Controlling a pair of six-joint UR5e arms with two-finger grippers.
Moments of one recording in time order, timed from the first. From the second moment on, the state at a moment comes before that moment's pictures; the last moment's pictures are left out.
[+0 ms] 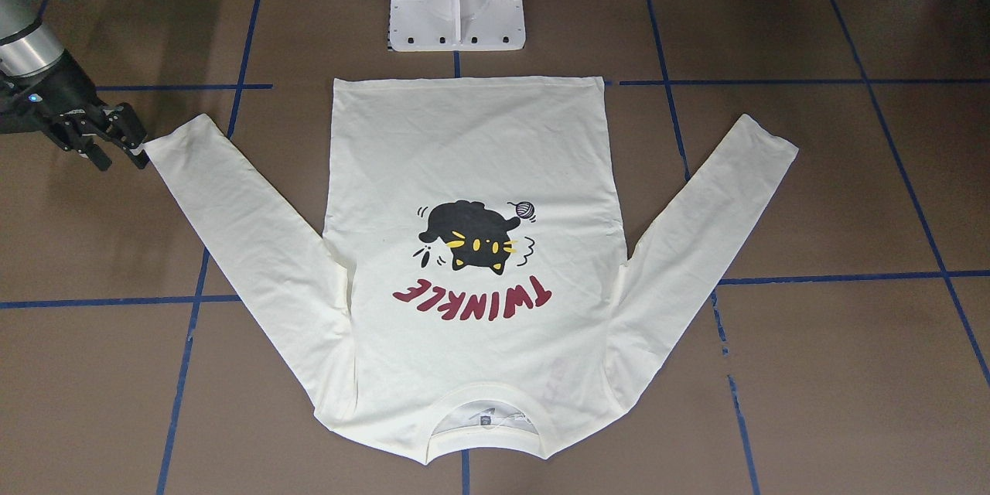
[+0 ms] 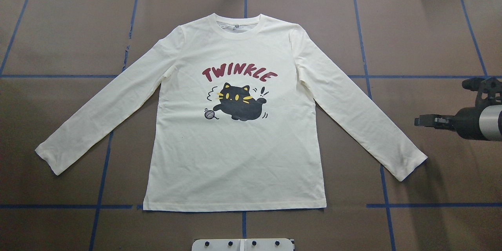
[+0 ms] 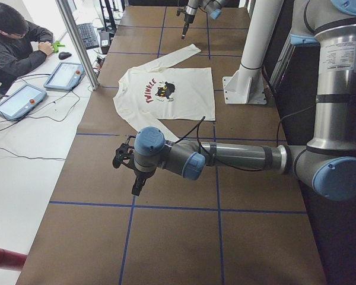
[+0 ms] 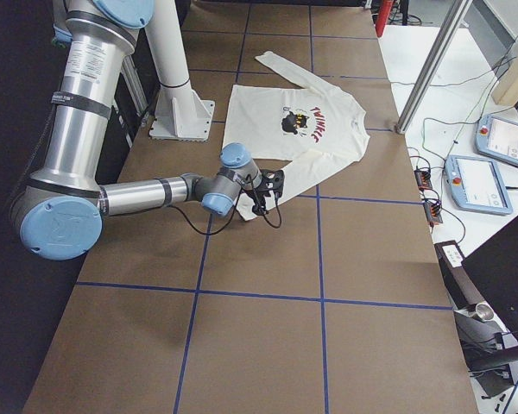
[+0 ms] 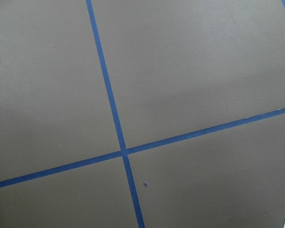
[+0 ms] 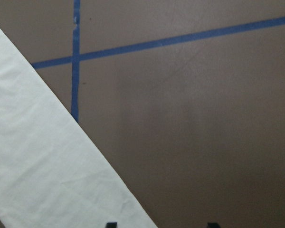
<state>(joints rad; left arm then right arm) -1.56 -1.53 -1.65 -1.90 -2.41 -0.03 0.71 -1.85 1.89 -0.68 1.85 1.26</state>
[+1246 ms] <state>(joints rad) -1.56 -1.53 -1.65 -1.90 -2.41 -0.02 0.55 -1.93 1.89 -0.68 1.76 1.33</state>
